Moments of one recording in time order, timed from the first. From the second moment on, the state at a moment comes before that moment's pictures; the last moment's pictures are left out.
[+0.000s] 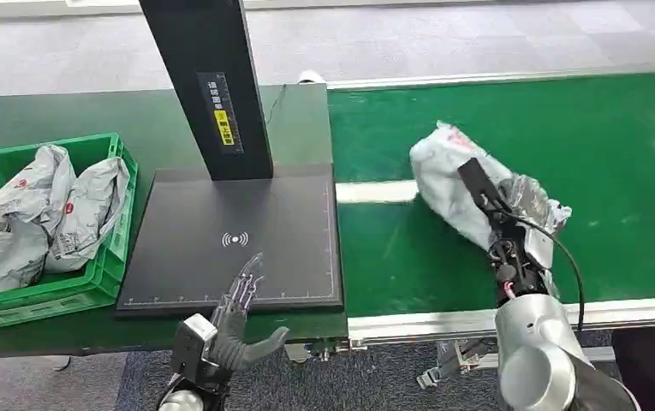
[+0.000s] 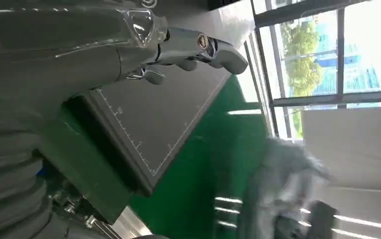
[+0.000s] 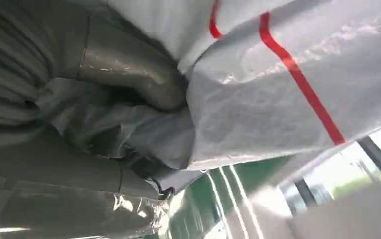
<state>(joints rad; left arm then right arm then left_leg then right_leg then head) -0.03 -0.24 -0.22 -1.09 -0.27 -0.18 -0.61 -0.81 -0.03 -0.60 -0.28 1.28 -0.35 -0.16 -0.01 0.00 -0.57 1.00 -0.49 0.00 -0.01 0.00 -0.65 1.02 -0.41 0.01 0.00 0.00</state>
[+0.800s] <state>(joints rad) -0.05 -0.26 -0.21 -1.10 -0.30 -0.15 -0.62 -0.75 0.23 -0.36 -0.53 0.53 0.08 -0.70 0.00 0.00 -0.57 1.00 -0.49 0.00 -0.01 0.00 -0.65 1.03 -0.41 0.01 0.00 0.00</state>
